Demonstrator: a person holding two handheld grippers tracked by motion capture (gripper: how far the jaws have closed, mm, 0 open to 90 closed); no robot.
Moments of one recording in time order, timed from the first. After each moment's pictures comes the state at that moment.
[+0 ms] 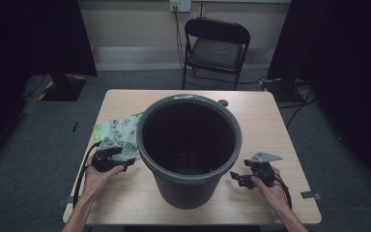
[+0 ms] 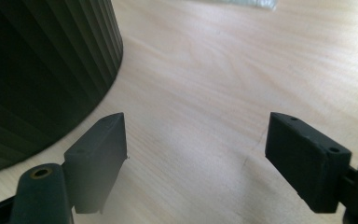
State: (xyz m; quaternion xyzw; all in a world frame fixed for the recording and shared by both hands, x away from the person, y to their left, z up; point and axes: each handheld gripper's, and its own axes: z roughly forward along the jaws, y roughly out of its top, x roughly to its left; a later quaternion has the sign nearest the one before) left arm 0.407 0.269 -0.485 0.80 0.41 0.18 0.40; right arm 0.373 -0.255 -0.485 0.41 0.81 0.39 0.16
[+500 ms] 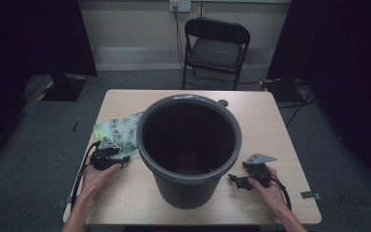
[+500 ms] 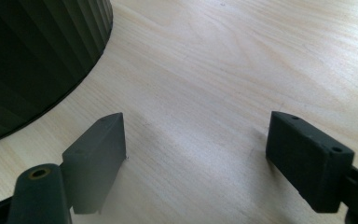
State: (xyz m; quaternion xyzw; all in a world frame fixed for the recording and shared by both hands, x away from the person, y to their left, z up) left arm 0.420 0.278 -0.498 0.81 0.42 0.18 0.37; right arm 0.377 -0.251 -0.498 0.40 0.83 0.36 0.16
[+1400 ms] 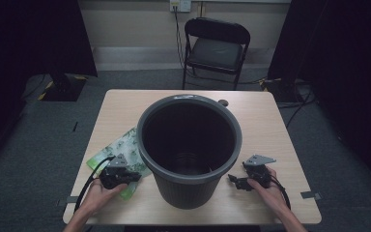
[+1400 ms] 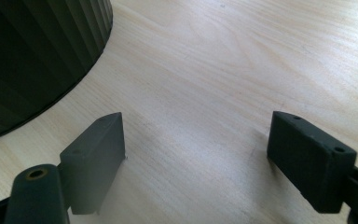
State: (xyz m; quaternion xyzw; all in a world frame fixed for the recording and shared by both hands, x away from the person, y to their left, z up) left arm 0.364 0.234 -0.489 0.87 0.30 0.06 0.39; right arm 0.374 -0.250 -0.500 0.40 0.82 0.36 0.17
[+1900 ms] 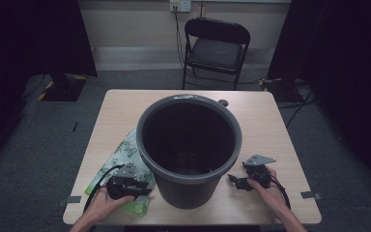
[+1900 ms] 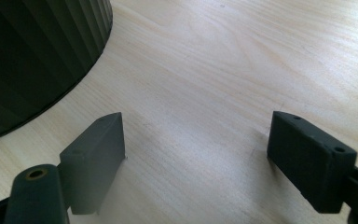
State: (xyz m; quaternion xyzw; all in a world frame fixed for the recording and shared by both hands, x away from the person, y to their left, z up) left arm 0.339 0.210 -0.476 0.88 0.25 0.03 0.40; right arm 0.374 -0.249 -0.500 0.40 0.82 0.36 0.18
